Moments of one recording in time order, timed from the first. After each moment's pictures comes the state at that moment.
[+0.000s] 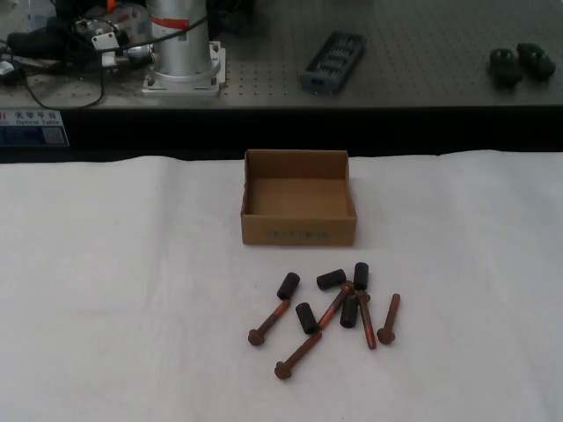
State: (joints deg) left arm 6.5 0.0 -0.1 30.3 3.9 -8.3; right arm 7.4 0.1 0.6 36.9 0.6 12.0
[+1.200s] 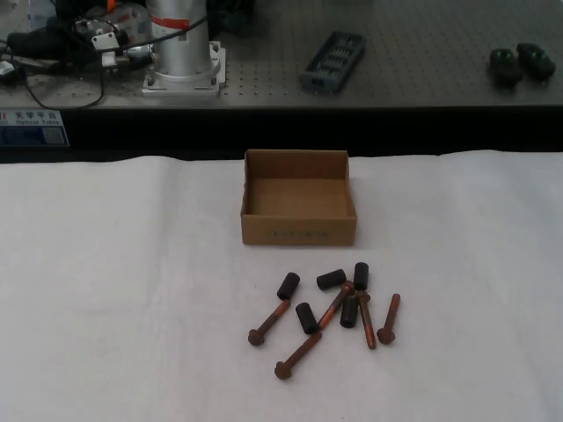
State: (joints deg) left arm 6.5 0.0 0.6 25.5 22.4 -45.9; right arm 7.4 0.1 0.6 32.7 0.6 35.5
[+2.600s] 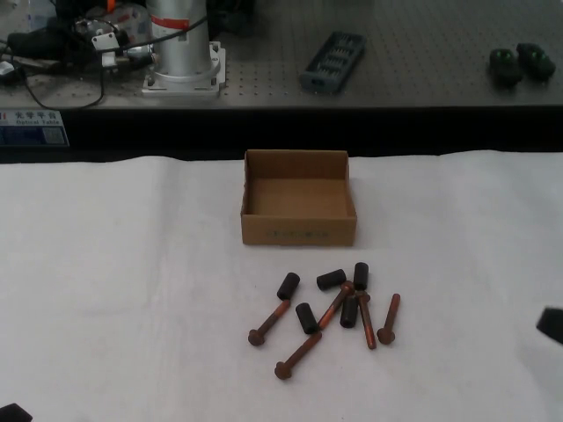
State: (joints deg) left arm 6.5 0.0 0.6 25.5 25.1 -53.8; right arm 7.4 35.9 -11.2 10.7 -26.4 31.4
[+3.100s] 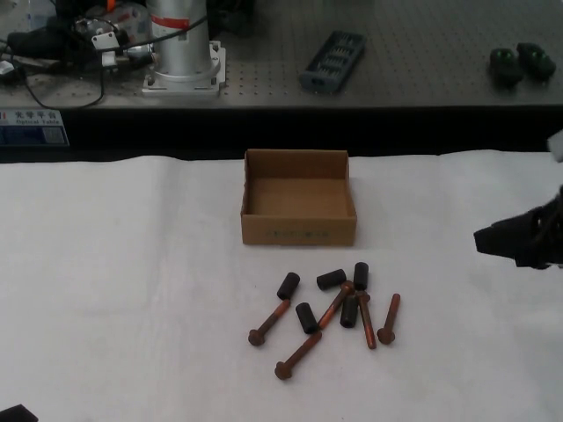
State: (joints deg) left arm 6.5 0.0 0.6 25.5 27.2 -53.8; right arm 7.4 81.5 -46.0 21.4 -34.2 -20.7
